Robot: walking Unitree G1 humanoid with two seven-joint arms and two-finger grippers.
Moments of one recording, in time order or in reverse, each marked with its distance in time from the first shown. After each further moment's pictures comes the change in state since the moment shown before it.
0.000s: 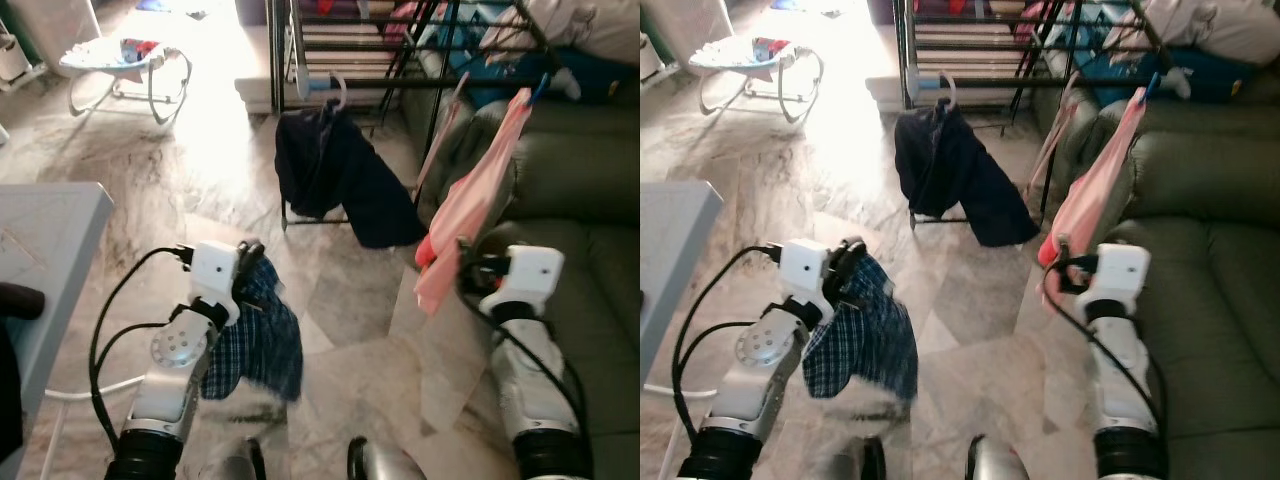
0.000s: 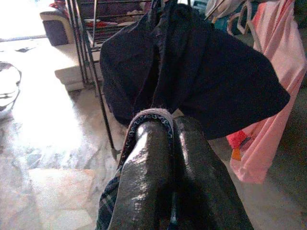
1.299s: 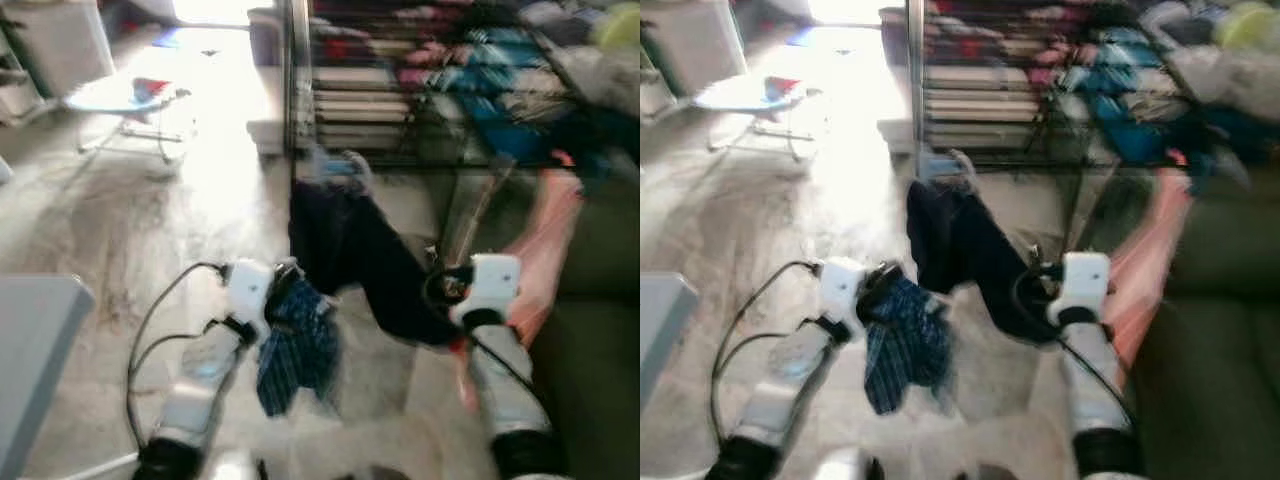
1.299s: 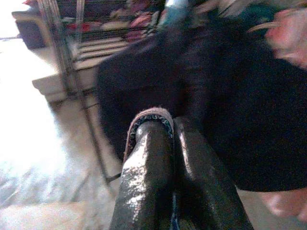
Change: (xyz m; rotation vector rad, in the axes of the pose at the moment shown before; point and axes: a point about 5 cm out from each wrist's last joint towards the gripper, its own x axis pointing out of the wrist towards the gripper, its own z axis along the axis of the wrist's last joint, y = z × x) left arm 0.001 -0.021 -0.014 -0.015 0.043 -0.100; right arm 0.002 0.037 -0.013 0.006 0.032 0.057
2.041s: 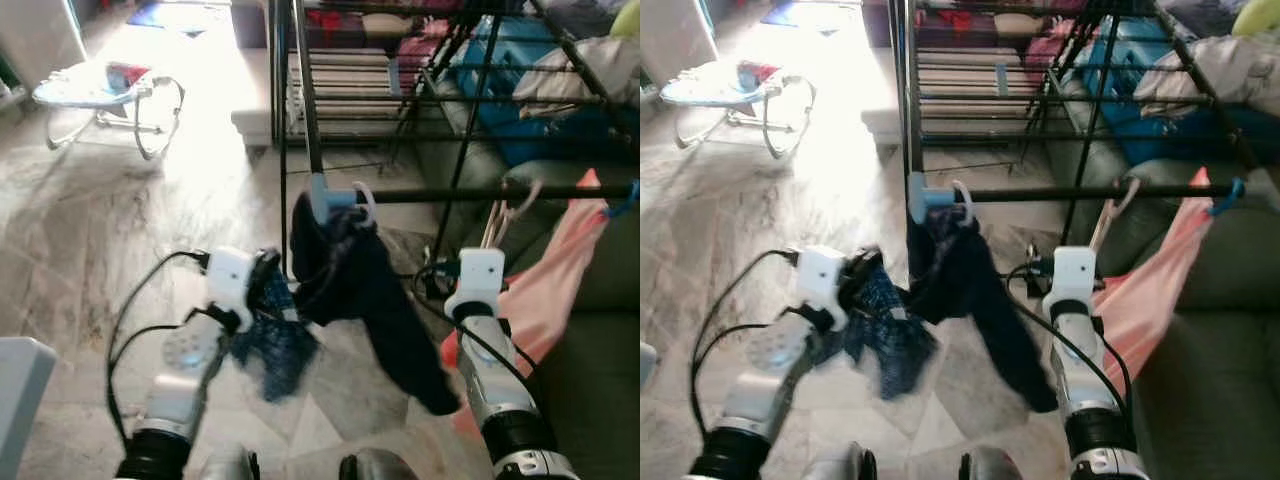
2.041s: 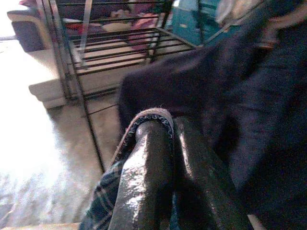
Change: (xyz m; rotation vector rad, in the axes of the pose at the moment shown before) left arm 0.003 0.000 0.007 -0.002 -0.037 0.004; right arm 0.007 -0.008 -0.019 -0.116 0.121 -0.045
